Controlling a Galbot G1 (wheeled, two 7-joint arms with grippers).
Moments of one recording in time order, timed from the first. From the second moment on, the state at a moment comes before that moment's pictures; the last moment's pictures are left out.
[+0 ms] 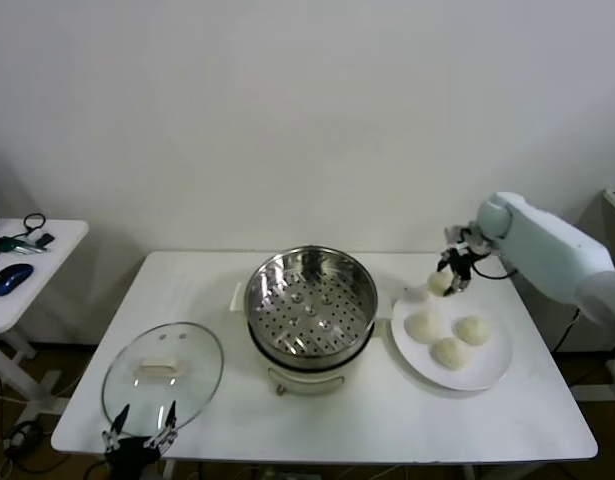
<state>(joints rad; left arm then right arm) 1.81 -1.45 -0.73 -1.97 -0.19 0.01 0.02 0.47 0.98 -1.16 0.78 0.11 0.12 -1.14</state>
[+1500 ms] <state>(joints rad) 1.84 -1.46 -0.73 -2.00 -0.19 -0.01 0.01 0.48 1.32 -1.32 1.02 -0.24 0.54 -0.92</state>
